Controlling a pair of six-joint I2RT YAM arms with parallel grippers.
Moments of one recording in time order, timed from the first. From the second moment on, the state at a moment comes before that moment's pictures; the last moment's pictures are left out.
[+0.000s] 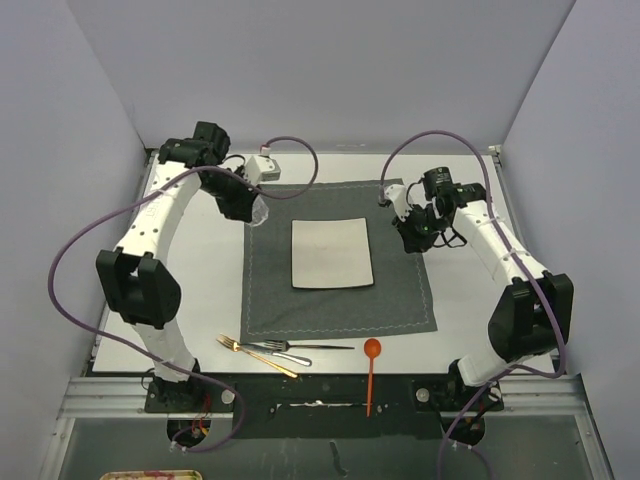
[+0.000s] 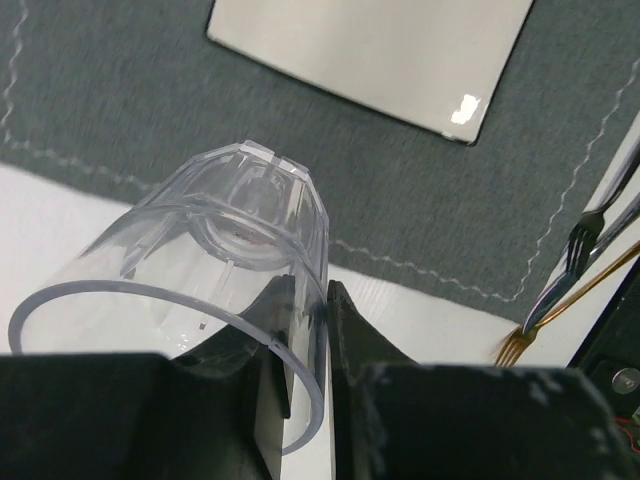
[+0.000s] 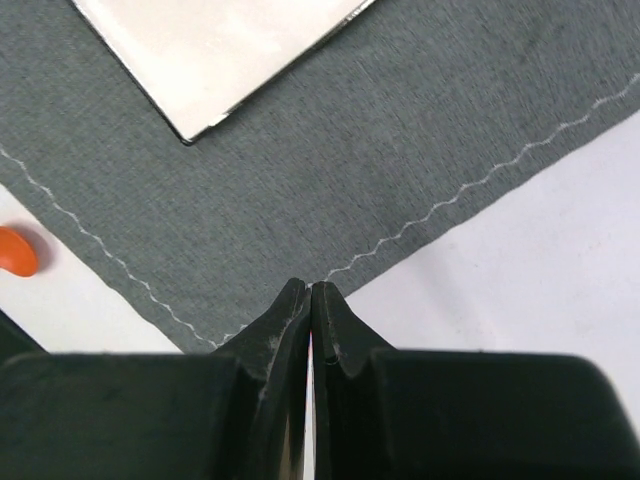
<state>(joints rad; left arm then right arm) -0.19 1.78 1.84 -1.27 0.48 0.83 0.23 1.56 1.35 -1.02 -0.34 -0.71</state>
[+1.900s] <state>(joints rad) -0.77 2.44 2.50 -1.14 0.37 1.24 -0.10 1.65 1.44 -0.89 -0.49 -0.54</state>
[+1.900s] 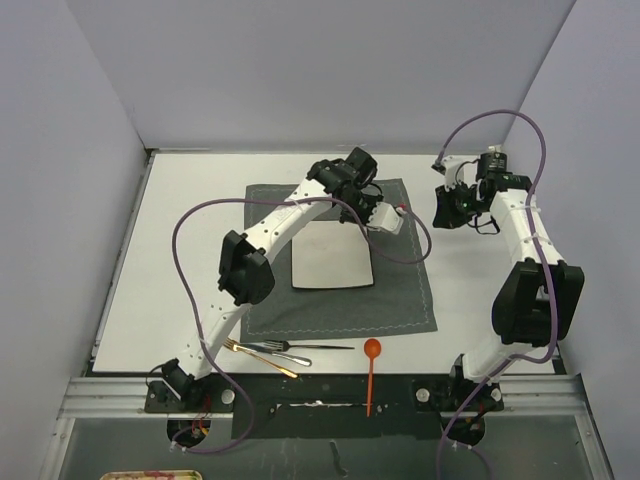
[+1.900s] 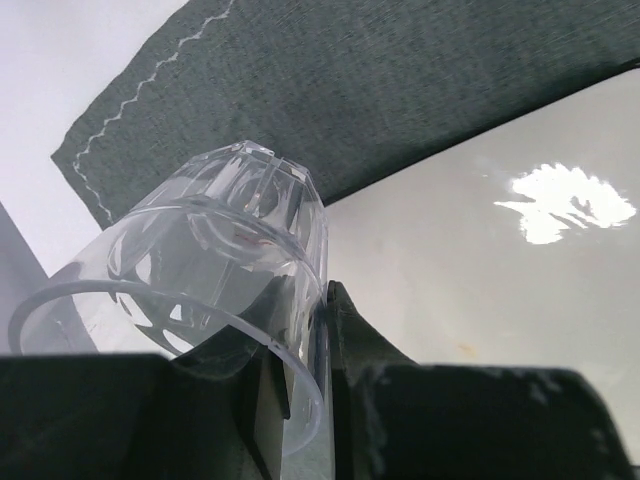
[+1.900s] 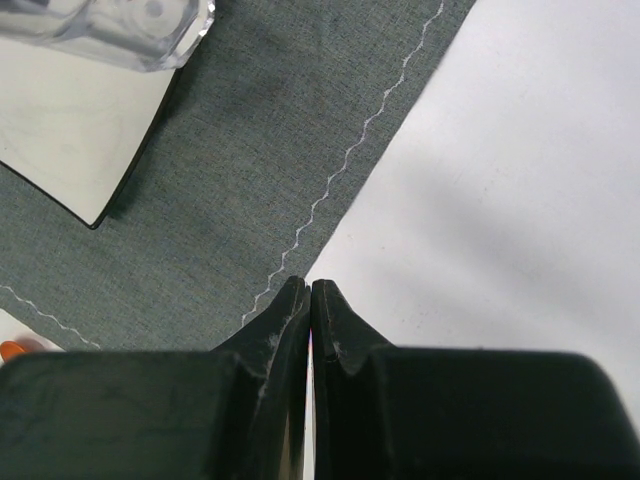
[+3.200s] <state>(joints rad) -0.88 2.61 2.63 -1.28 0.32 1.37 -0.11 1.58 1.36 -0.84 -0.55 -0.53</state>
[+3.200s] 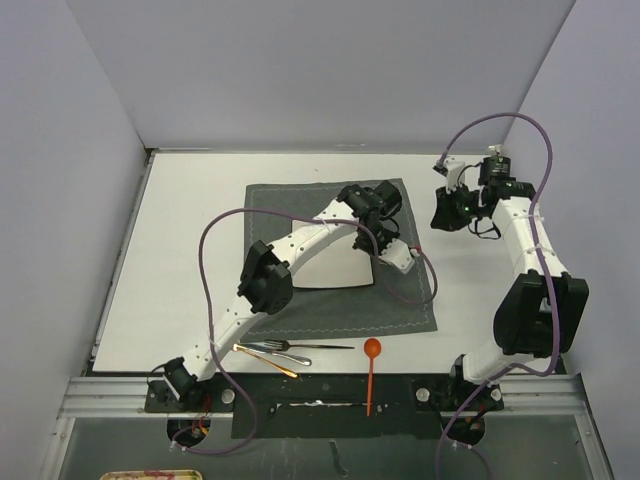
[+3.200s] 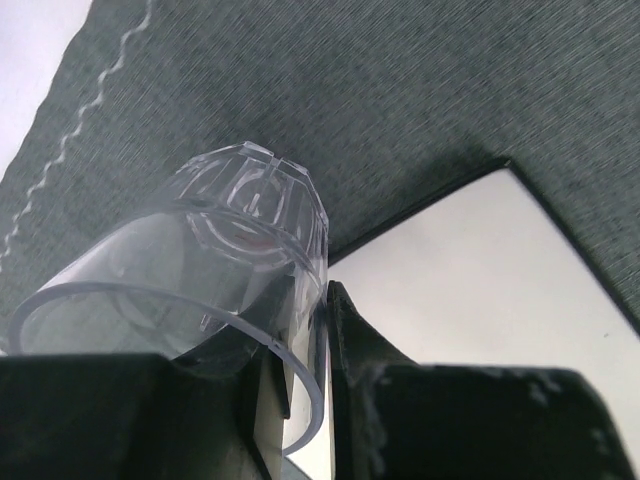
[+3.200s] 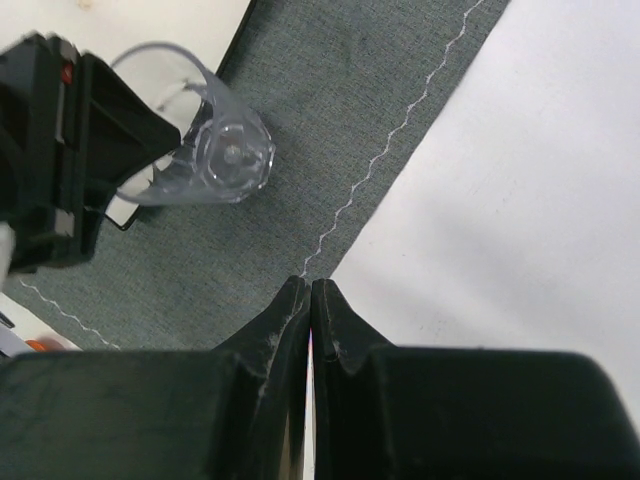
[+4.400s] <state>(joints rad) -0.94 2.61 2.59 -1.19 0.19 1.35 -0.10 1.52 1.35 -0.84 -0.61 -0.49</state>
